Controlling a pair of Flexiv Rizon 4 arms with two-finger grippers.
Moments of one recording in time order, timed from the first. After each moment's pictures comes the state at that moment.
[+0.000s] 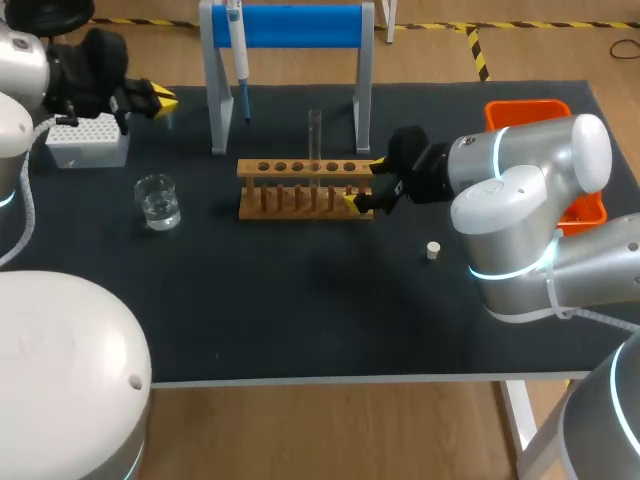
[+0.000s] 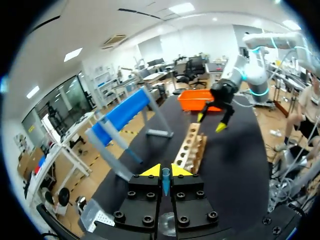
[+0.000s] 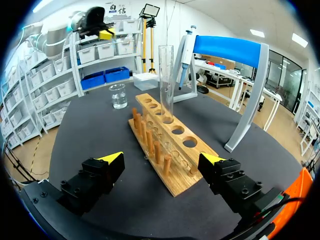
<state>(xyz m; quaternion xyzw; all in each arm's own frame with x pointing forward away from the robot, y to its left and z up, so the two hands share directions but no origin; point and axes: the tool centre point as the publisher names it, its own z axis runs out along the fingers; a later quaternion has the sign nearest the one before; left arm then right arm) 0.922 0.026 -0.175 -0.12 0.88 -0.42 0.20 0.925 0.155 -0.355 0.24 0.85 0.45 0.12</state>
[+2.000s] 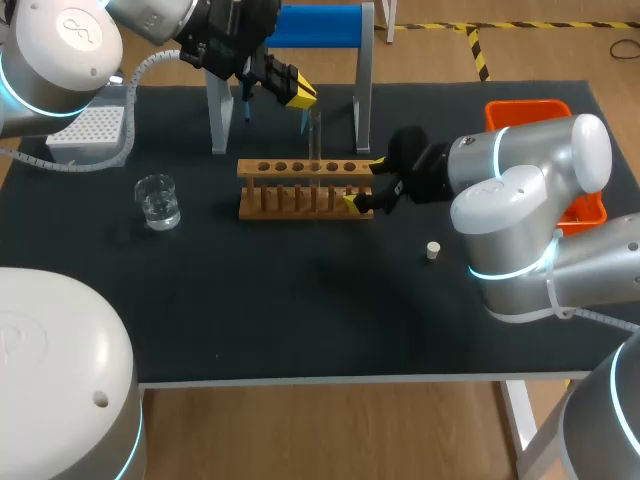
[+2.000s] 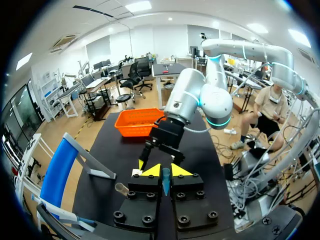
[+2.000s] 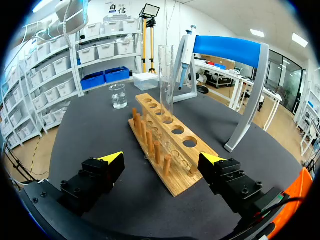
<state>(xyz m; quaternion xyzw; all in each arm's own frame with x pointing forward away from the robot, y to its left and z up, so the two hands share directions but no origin) 0.876 -0.164 -0.131 0.01 0.91 -0.42 0.02 0.925 0.155 -0.355 0.24 0.85 0.45 0.12</state>
